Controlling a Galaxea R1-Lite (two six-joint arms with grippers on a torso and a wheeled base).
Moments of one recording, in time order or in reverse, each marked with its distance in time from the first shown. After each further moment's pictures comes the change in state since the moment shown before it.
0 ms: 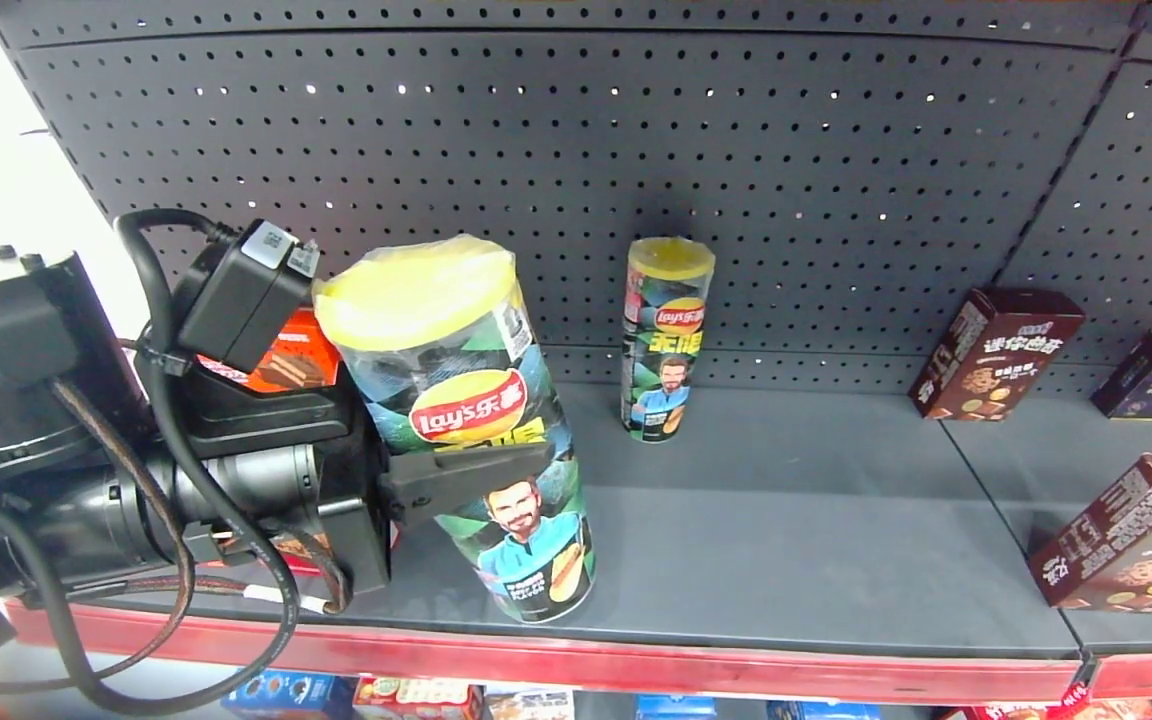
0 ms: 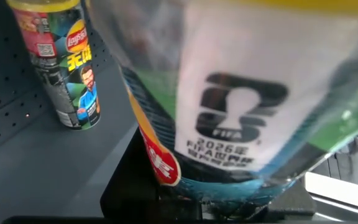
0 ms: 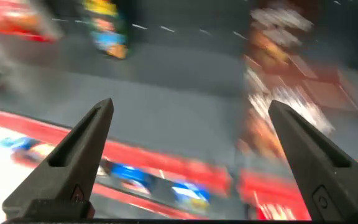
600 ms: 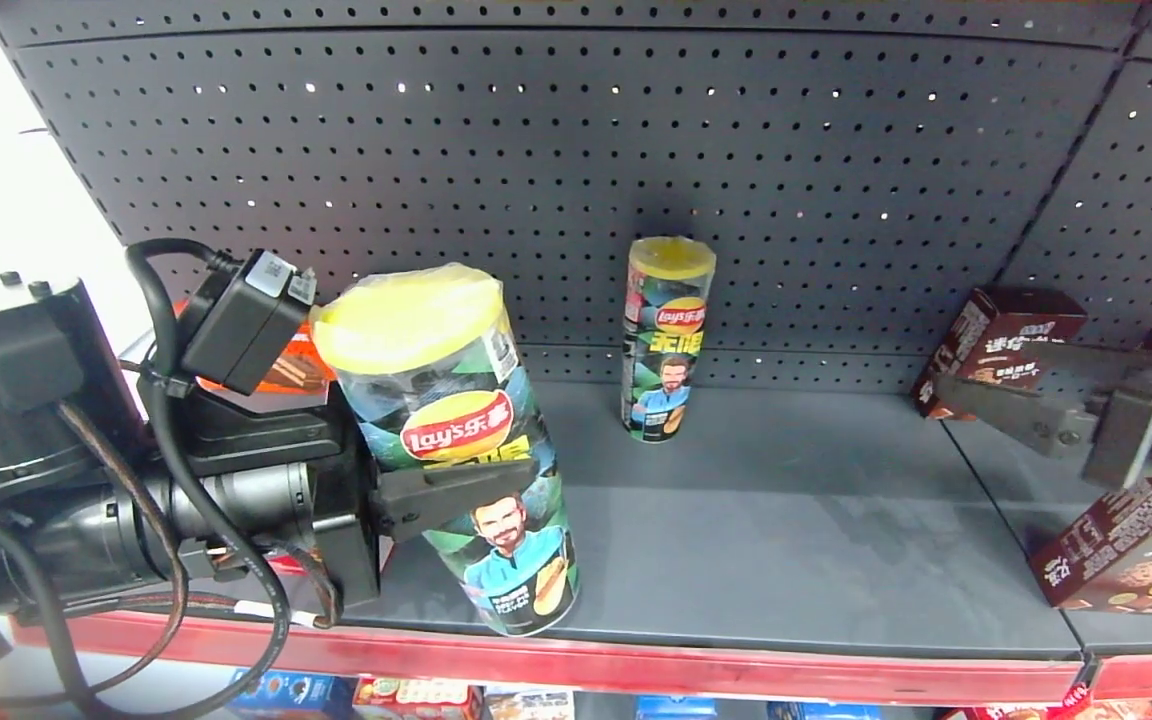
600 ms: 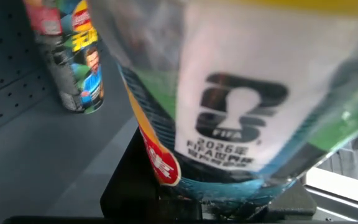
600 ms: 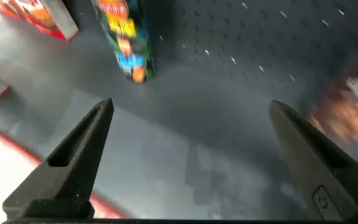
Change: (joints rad) left arm 0.029 -0.005 0.040 0.000 0.002 0.000; right arm 0.154 0.640 -0.273 -0.306 -0.015 -0.052
